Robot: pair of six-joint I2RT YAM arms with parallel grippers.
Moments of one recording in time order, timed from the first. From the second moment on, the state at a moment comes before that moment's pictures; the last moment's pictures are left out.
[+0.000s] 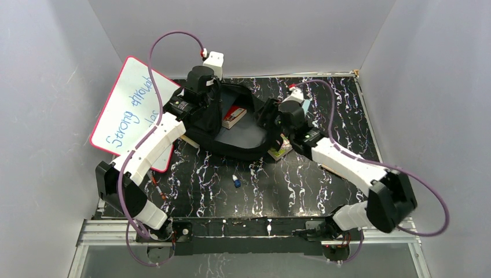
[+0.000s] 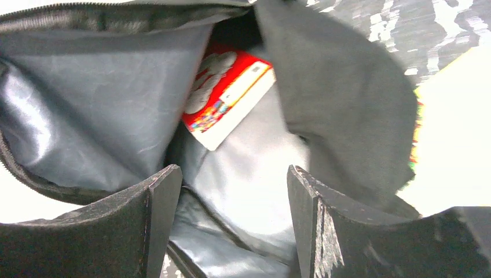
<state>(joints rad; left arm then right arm) -0.55 1.53 1.52 -0.39 -0.31 -0.03 0.68 1.42 1.00 0.05 0.17 0.77</state>
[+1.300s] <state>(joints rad) -0.55 1.49 1.50 -0.49 -0.64 -0.04 0.38 2.01 1.44 -0.28 -0.06 0.42</state>
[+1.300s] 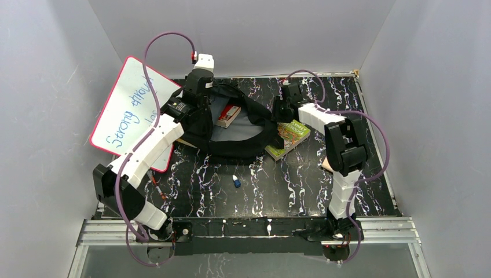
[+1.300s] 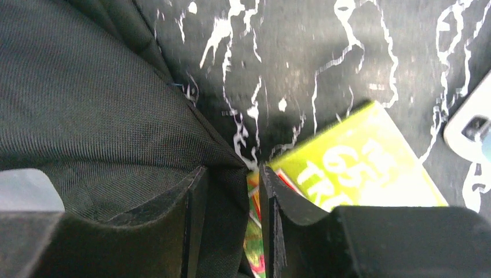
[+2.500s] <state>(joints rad) -0.51 1.63 1.71 -0.49 -0.70 -0.03 0.31 1.80 1.37 -0.24 -0.06 0.39</state>
